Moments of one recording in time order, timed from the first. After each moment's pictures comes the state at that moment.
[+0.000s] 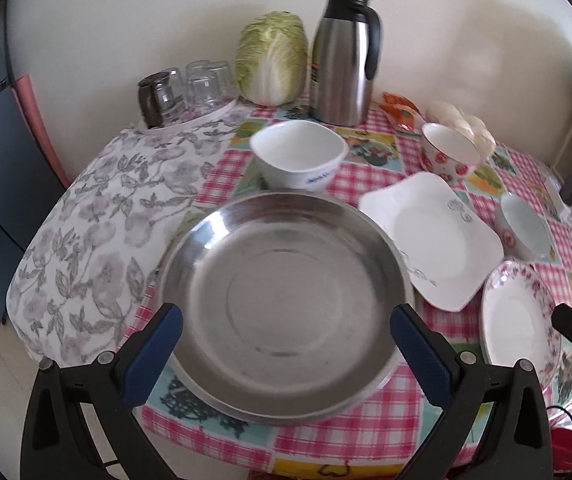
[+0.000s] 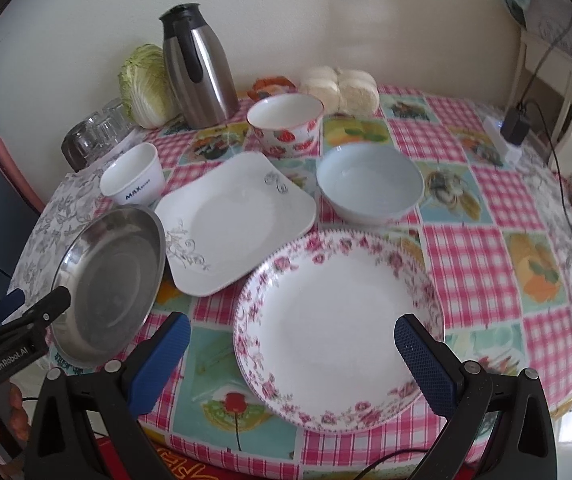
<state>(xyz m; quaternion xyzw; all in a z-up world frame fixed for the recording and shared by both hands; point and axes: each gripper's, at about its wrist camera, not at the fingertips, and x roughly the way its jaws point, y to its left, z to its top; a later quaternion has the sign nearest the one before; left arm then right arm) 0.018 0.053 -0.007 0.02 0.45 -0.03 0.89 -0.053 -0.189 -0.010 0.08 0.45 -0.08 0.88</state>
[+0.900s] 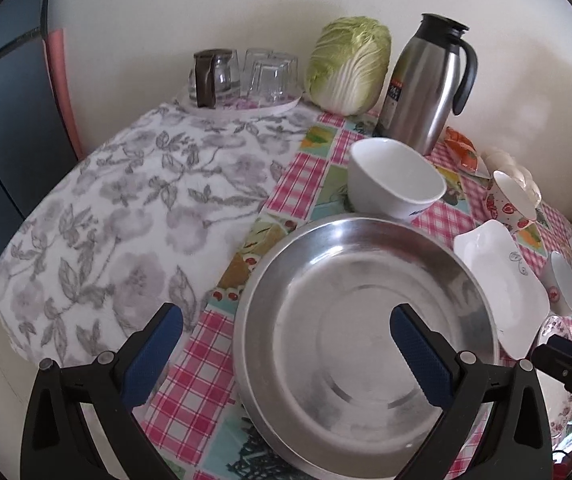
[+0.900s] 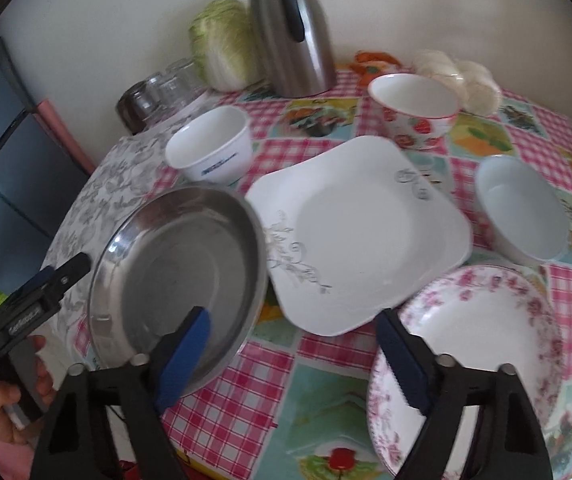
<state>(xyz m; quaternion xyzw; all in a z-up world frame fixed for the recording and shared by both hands) 0.062 0.146 -0.044 -0.05 0.44 -0.01 0.90 0.018 -0.119 -0.051 0.09 0.49 0.07 0.86</state>
